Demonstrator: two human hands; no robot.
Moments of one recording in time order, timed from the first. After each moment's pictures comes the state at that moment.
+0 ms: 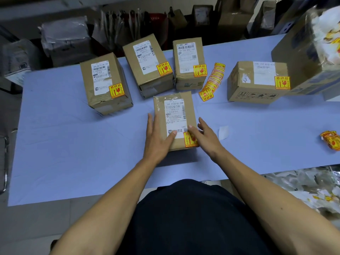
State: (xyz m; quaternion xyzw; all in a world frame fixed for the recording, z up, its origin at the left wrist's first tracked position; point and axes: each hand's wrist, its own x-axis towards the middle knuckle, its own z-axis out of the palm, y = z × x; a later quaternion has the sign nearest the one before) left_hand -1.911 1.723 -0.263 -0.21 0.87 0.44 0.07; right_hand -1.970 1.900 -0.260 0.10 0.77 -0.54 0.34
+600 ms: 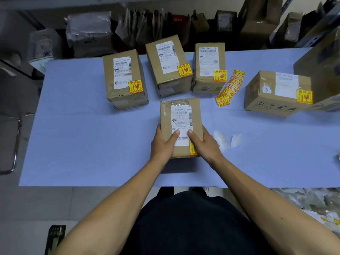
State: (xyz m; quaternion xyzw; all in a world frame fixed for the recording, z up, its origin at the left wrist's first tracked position) left_hand -1.892 1.714 -0.261 -0.37 0.73 0.58 0.03; right_hand -1.952 1.860 -0.261 0.02 0.81 -0.49 0.32
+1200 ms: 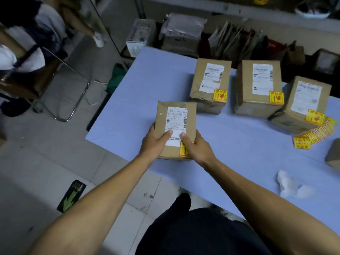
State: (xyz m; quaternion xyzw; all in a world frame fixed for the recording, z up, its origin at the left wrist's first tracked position) left_hand -1.774 1.521 -0.239 -0.49 0.70 0.52 -0.06; right_hand -1.886 1.654 -0.241 -0.18 0.78 -0.41 0.43
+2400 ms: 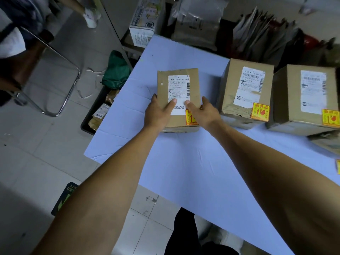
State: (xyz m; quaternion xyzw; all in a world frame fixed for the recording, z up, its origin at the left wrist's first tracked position) left_hand -1.854 1.347 -0.282 -0.49 0.74 0.46 -0.07; right_hand -1.973 1.467 -0.269 -0.20 0.83 -0.35 0.38
